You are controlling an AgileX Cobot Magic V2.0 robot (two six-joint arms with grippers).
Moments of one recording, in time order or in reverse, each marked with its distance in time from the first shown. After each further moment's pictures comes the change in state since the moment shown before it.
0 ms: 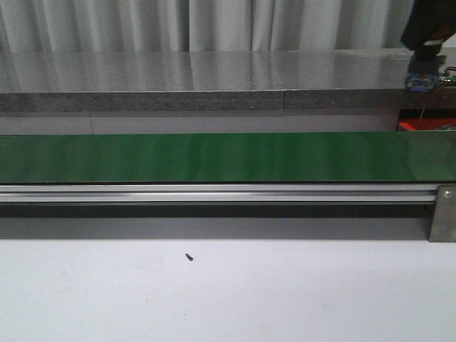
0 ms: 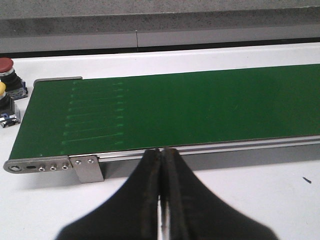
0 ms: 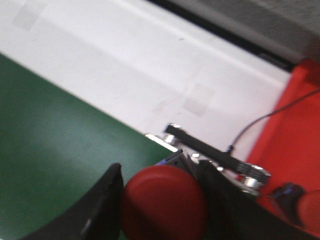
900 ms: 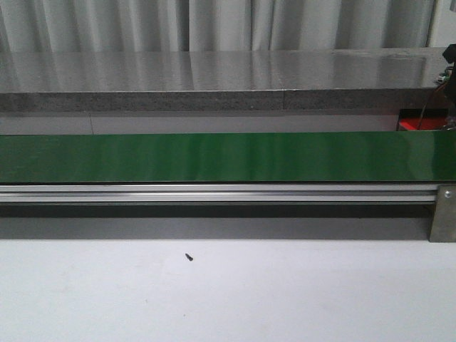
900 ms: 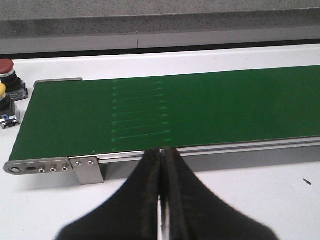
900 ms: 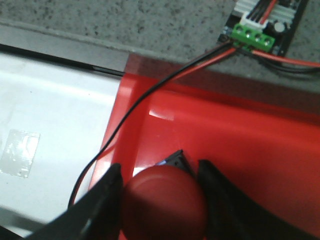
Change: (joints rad) left arm 0.000 0.000 0.000 -0.002 -0.005 0.000; right arm -0.211 0.527 -0.498 0.016 -0.013 0.031
